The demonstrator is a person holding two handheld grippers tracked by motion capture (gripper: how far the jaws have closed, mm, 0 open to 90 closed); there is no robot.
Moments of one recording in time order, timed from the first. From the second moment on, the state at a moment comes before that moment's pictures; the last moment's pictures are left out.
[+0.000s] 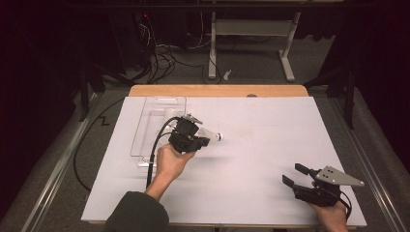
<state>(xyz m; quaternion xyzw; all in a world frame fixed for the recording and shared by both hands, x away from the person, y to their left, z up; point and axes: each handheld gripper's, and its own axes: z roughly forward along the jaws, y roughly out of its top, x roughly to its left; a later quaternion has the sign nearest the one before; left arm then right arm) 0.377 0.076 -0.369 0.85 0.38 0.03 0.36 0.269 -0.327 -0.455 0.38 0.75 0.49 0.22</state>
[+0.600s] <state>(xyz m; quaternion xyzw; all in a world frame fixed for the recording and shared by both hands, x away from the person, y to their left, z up) 0.367 0.087 -0.368 0.83 0.38 0.07 0.40 0.269 -0.327 -0.455 0.38 0.75 0.49 0.22</state>
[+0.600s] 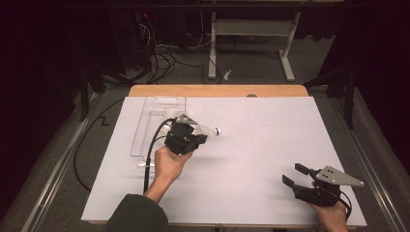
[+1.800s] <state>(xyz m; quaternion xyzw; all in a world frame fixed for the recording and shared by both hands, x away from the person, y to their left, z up) 0.351 0.121 -0.372 0.80 0.41 0.09 0.43 0.269 -0.328 -0.455 0.38 0.75 0.49 0.23</state>
